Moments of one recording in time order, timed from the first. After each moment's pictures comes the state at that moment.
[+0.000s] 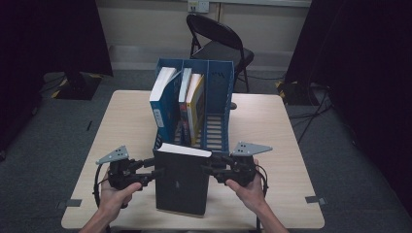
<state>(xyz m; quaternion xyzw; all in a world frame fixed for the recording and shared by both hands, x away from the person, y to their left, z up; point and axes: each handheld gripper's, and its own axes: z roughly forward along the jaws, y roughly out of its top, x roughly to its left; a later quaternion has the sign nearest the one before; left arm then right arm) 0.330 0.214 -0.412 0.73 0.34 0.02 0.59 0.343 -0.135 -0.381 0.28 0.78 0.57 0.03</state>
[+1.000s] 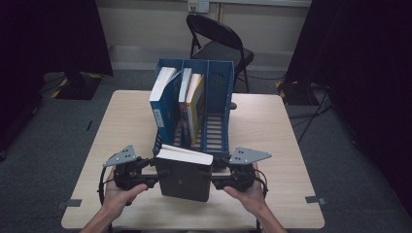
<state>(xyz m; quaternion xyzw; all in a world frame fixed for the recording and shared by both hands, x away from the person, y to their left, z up) 0.324 0.202 -0.401 0.75 0.30 0.06 0.59 0.330 -0.127 -0.378 0.23 0.79 0.56 0.07</state>
